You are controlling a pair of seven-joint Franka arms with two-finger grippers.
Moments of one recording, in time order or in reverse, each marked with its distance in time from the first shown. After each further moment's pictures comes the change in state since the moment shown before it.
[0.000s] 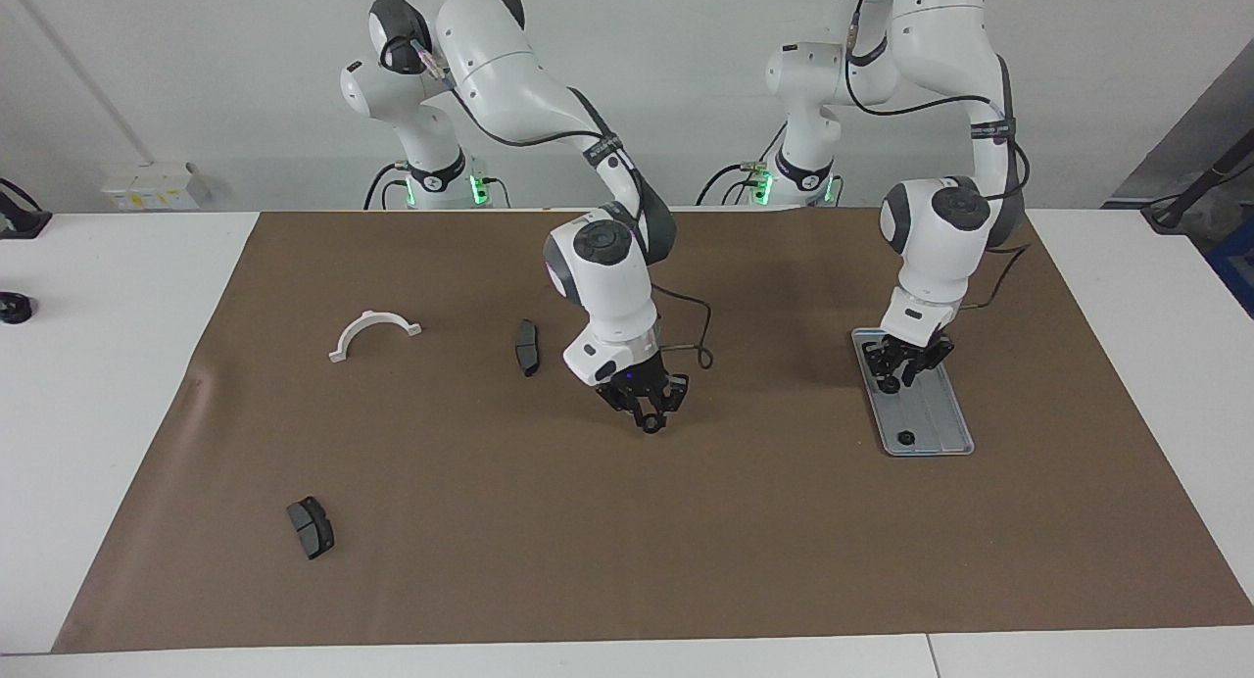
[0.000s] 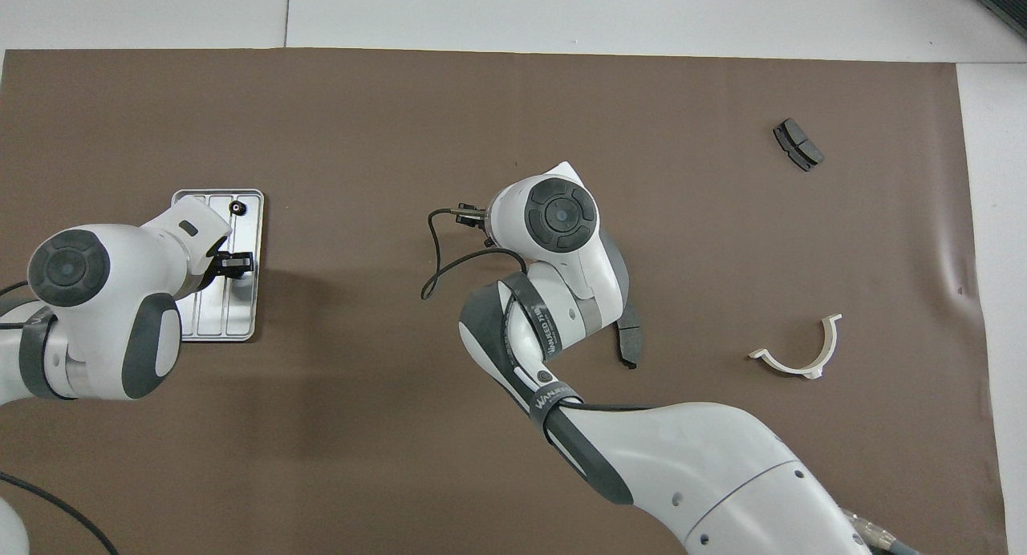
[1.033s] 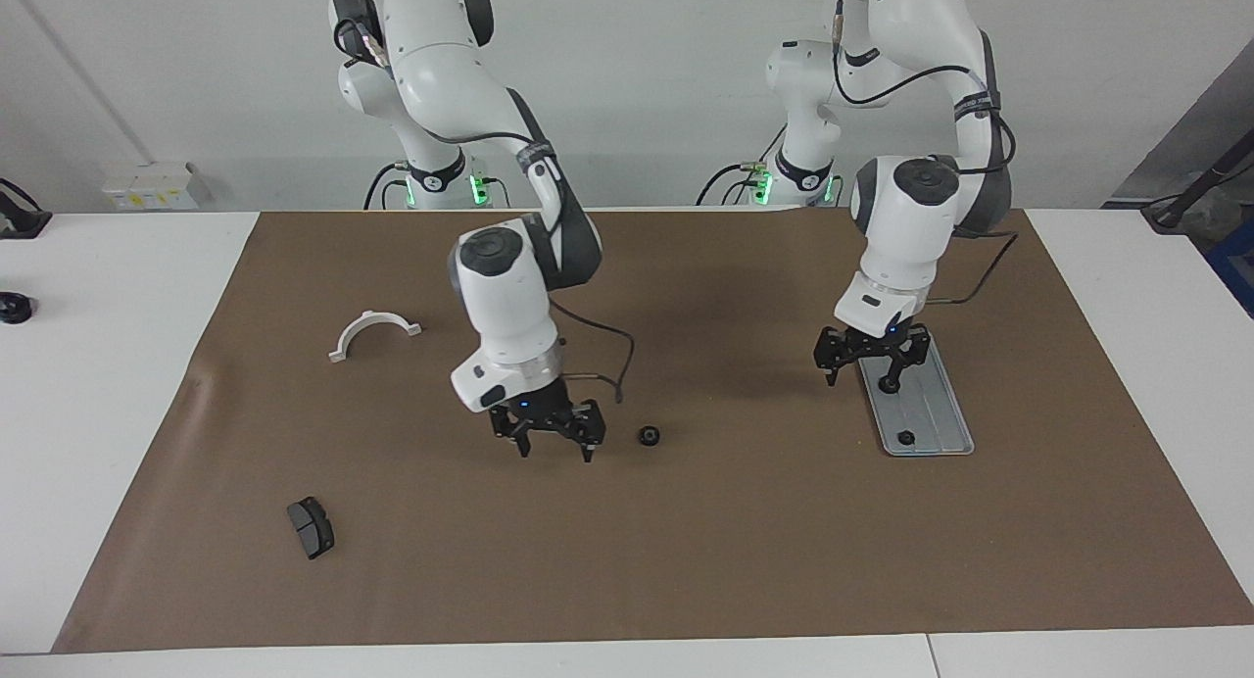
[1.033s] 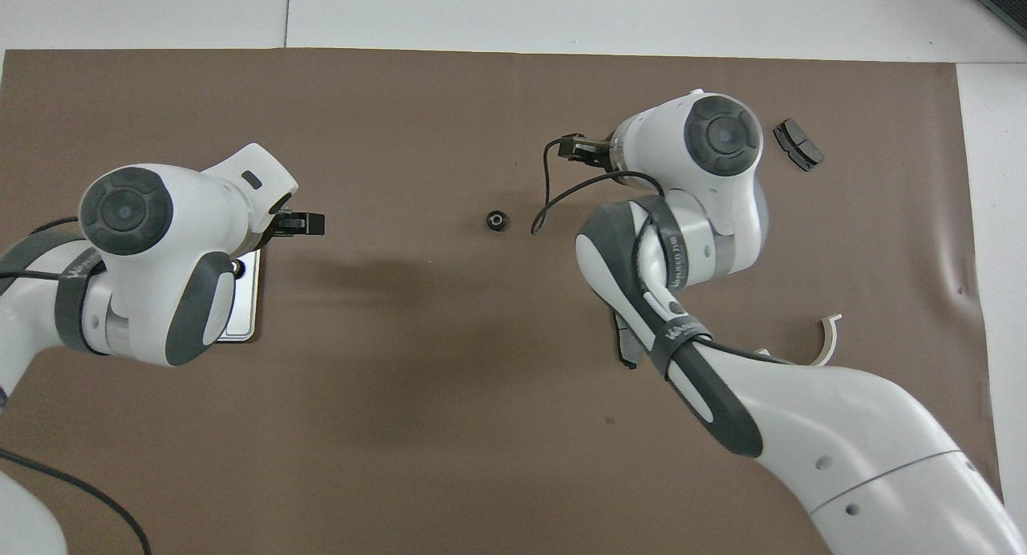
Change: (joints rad) left arm -0.181 0.023 -0.029 0.253 0.000 -0.213 -0.118; right arm -0.217 -0.129 -0.056 -0.003 -0.019 -0.131 -0.218
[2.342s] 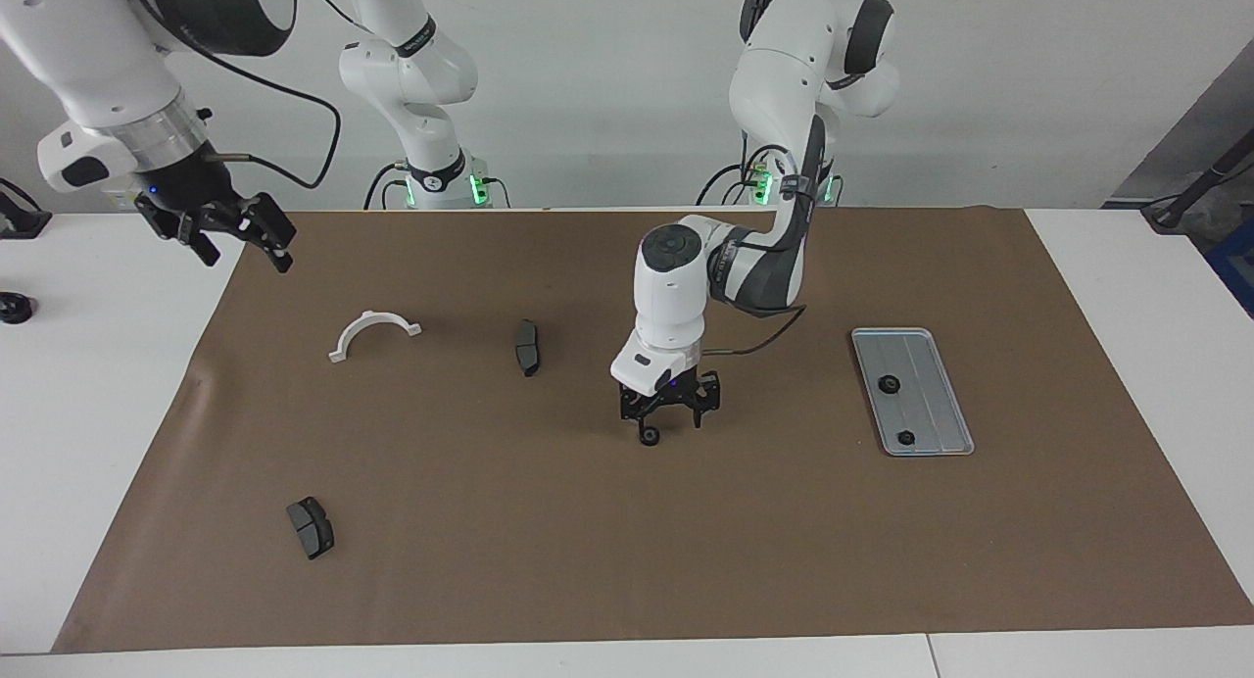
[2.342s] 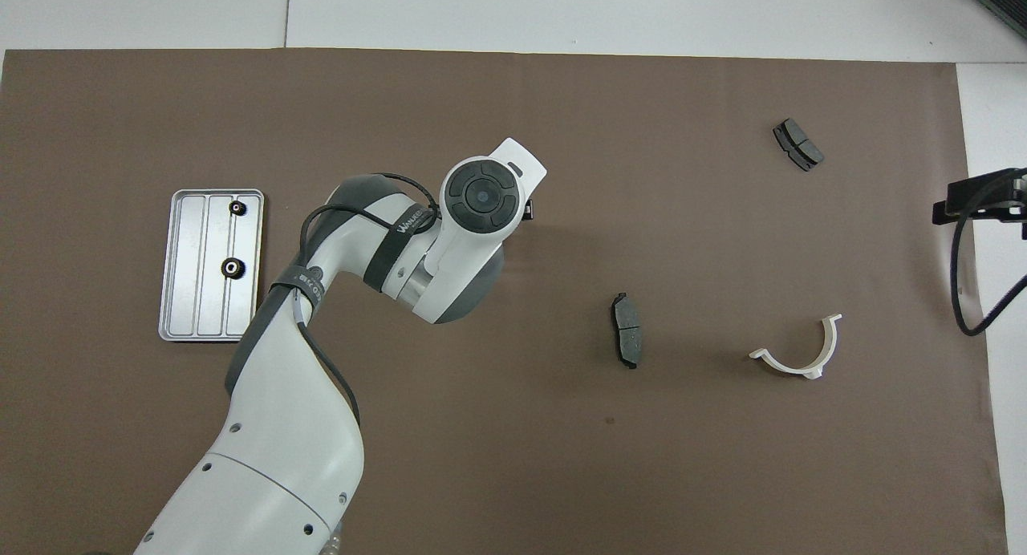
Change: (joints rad) left arm -0.339 0.473 -0.002 0.509 -0.002 -0.086 -0.426; right arm -0.490 -0.513 0.101 -0.010 -0.122 -0.739 -0.381
